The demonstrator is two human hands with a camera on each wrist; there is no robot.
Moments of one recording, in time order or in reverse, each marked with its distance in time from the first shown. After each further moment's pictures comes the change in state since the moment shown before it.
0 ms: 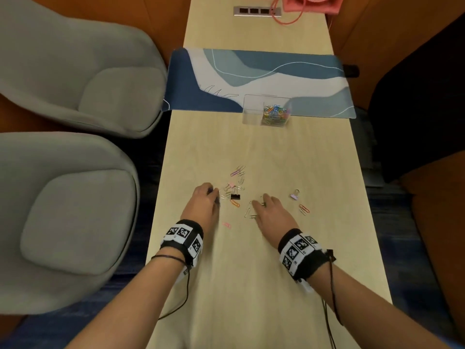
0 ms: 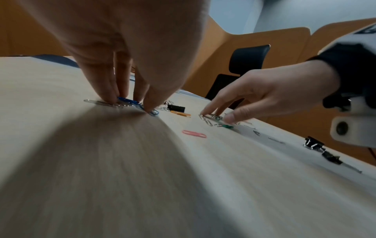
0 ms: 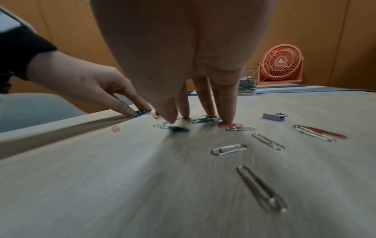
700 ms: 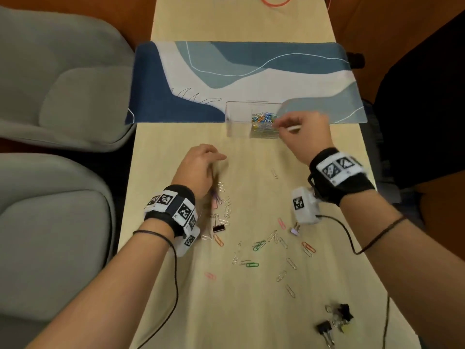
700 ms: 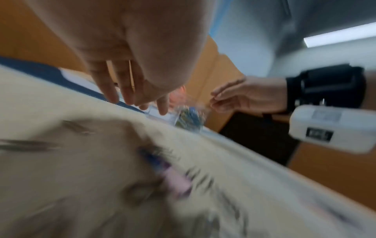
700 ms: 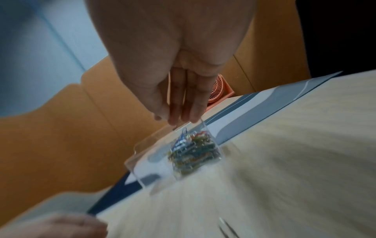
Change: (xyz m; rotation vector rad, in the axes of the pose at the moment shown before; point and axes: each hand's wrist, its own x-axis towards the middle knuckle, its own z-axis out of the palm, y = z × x) left_hand 0.177 0.004 -0.017 -0.168 0.108 0.105; right_hand 0.173 0.129 -0.127 0.716 0.485 0.198
